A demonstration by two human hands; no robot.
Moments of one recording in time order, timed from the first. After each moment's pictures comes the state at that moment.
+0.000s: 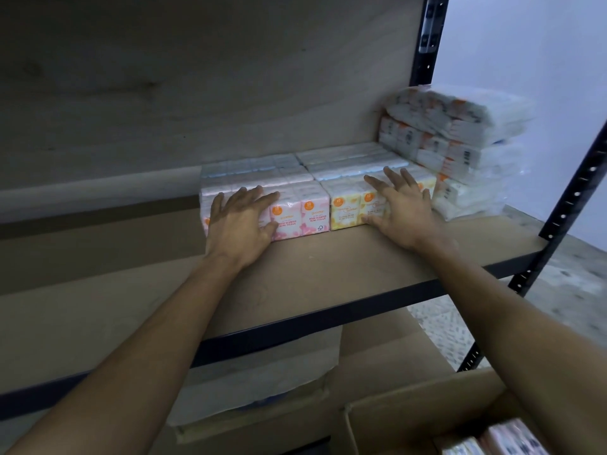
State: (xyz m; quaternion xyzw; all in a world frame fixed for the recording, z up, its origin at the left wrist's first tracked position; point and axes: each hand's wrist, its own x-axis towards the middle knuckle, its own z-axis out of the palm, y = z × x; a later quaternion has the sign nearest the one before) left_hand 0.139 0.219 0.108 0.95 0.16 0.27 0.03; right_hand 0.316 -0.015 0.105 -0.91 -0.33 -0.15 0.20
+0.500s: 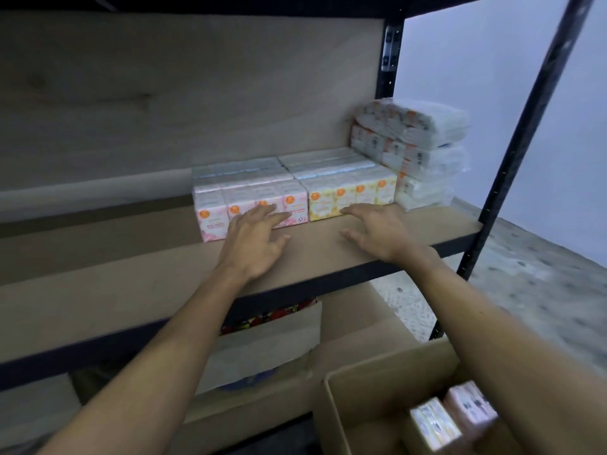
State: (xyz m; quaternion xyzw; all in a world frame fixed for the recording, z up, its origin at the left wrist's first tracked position) left_hand 0.099 0.155 0.110 0.96 0.10 0.22 0.11; right_hand 0.245 -0.052 0.107 -0.90 -0.39 -0.11 0.18
